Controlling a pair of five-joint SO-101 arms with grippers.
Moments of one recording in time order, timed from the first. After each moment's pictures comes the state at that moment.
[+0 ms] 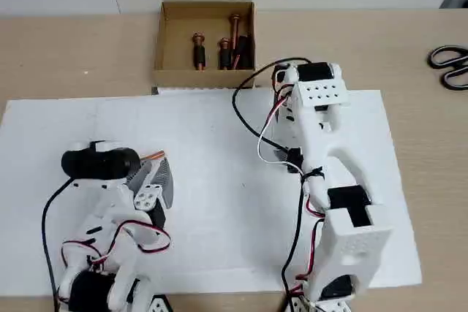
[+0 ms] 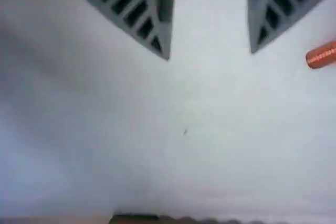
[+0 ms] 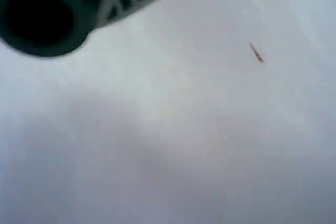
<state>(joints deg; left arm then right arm) 8.0 -102.7 76.4 65.4 18.9 -11.1 18.6 -10.1 97.7 -11.1</state>
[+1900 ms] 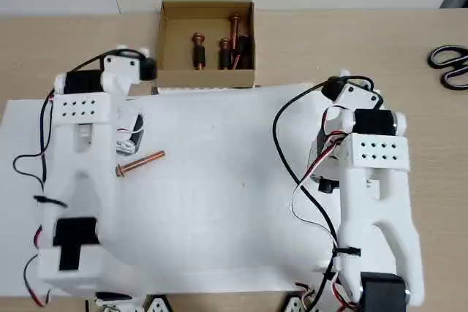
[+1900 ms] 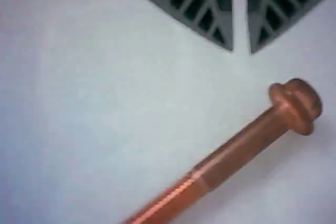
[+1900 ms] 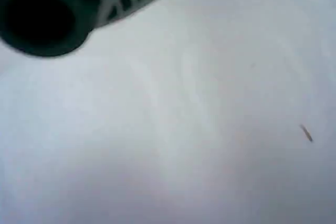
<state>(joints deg) -8.4 5.9 -0.2 99.1 -8.7 -0.3 -18.8 21.2 92.4 -10.9</state>
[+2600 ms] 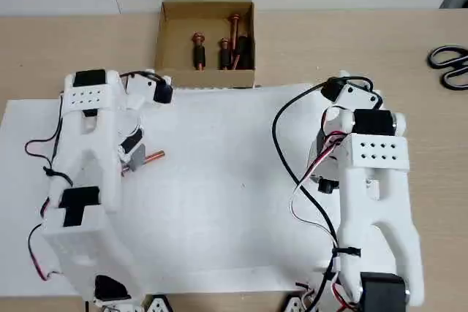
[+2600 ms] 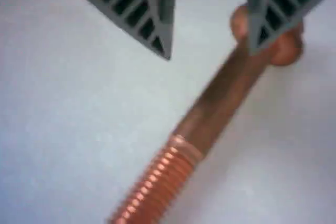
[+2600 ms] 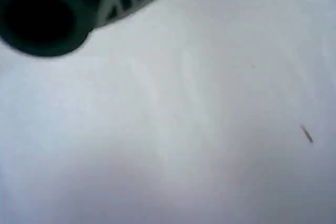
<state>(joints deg) -10.1 21.1 -6.4 98.9 -32.1 -0.4 -18.8 21.2 92.4 -10.9</state>
